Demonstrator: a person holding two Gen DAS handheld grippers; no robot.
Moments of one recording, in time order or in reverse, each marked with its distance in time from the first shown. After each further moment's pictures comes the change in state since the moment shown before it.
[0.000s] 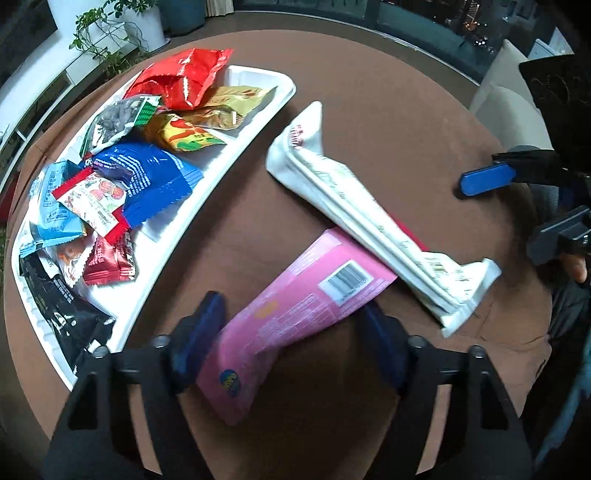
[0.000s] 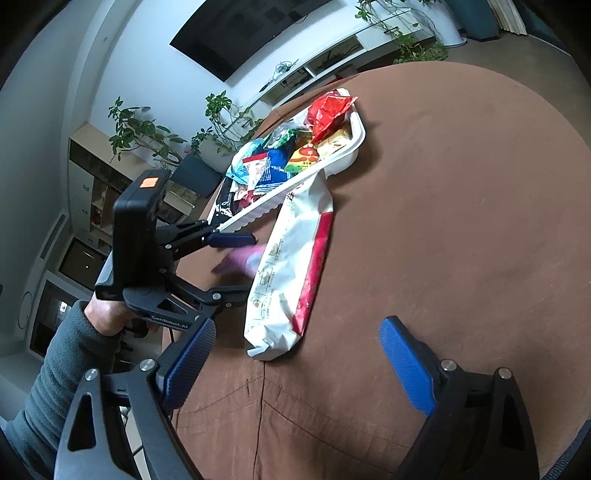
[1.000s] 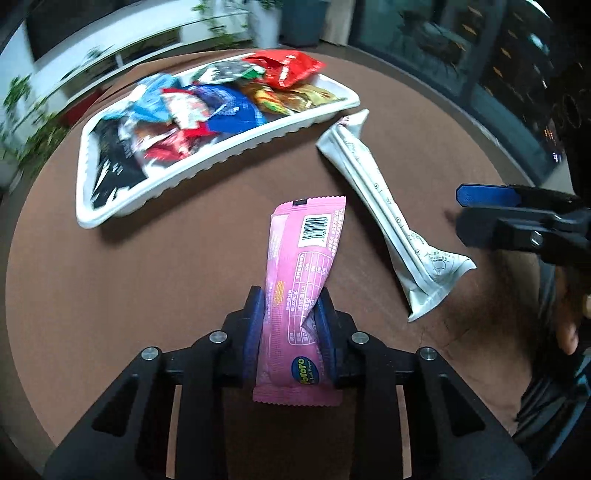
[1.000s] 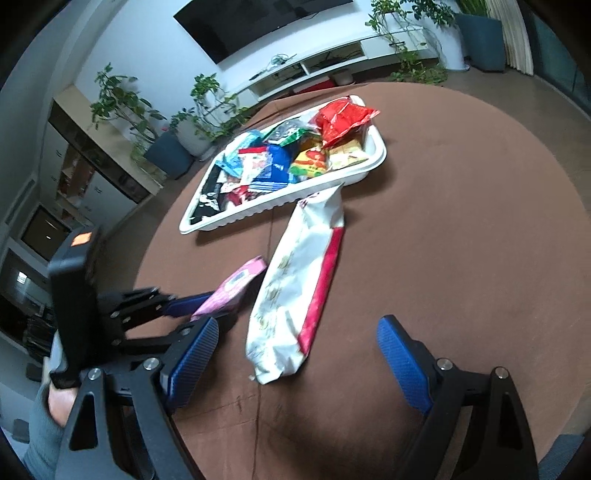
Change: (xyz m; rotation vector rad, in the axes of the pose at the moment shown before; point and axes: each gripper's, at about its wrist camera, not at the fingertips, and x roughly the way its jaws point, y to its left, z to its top) left arm -0.013 -0.031 -0.069 -0.457 -0.171 0.136; right arm 0.019 0.041 0.018 -0.120 0.021 -0.211
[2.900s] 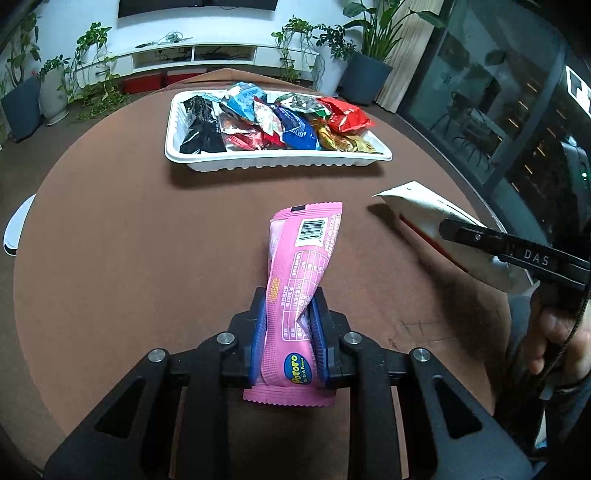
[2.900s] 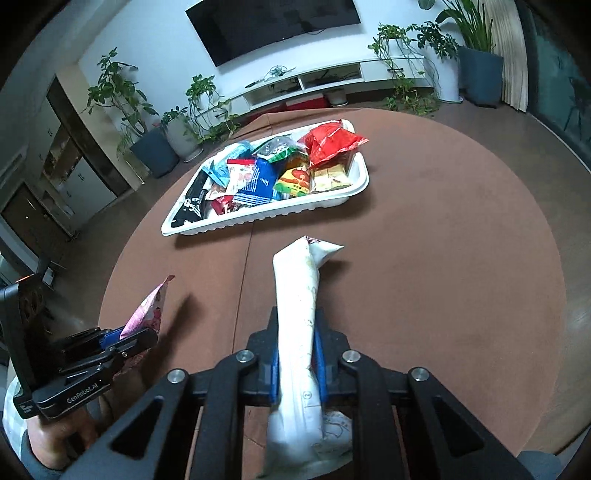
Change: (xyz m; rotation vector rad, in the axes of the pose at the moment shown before) left arm -0.067 0.008 -0.068 -0.298 -0.193 0.012; right arm -0.009 -0.002 -0.002 -0.094 -0.058 -0.088
